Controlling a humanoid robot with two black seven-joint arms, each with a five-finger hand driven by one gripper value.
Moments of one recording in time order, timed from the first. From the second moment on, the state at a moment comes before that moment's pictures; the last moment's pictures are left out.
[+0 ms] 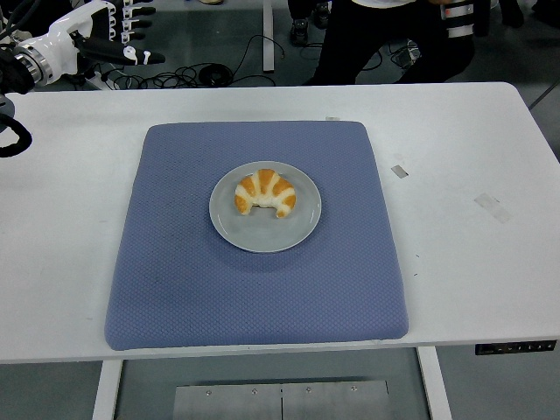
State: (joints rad) left arm -1.26 0.37 -0.18 -0.38 0.37 -0.42 -0.31; right arm -0.12 0.00 0.11 0.11 -0.10 -0.10 0.22
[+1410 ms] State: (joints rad) left arm -1.26 0.35 -0.18 -0.38 0.36 -0.41 -0.31; right arm -0.12 0.00 0.11 0.11 -0.10 -0.10 0.22
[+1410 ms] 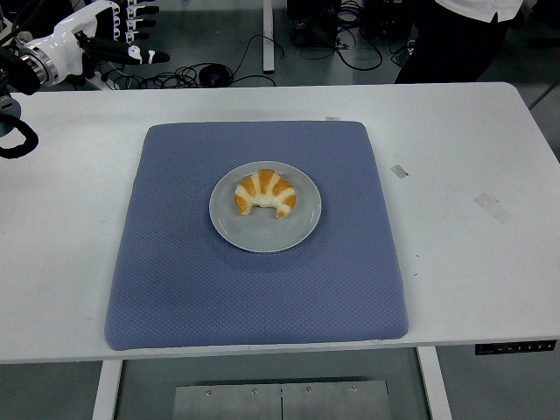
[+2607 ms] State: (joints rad) left arm -1.32 0.29 -0.15 -0.41 0.38 -0.53 -0.31; right arm -0.12 0.00 0.11 0.11 -0.10 -0.10 0.22
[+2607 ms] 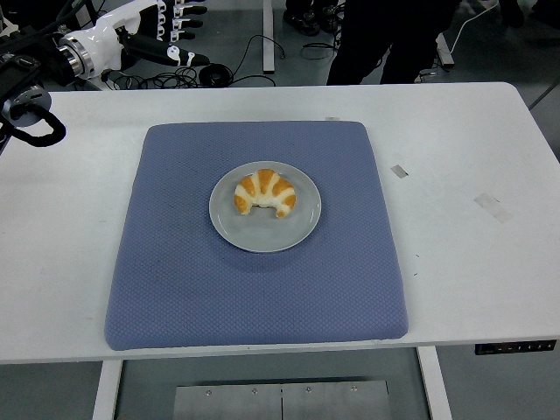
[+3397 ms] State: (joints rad) left arm -1.32 0.26 -0.11 -0.56 0.55 -0.60 -0.31; right arm -0.12 0.00 0.11 0.11 -0.10 -0.10 0.22
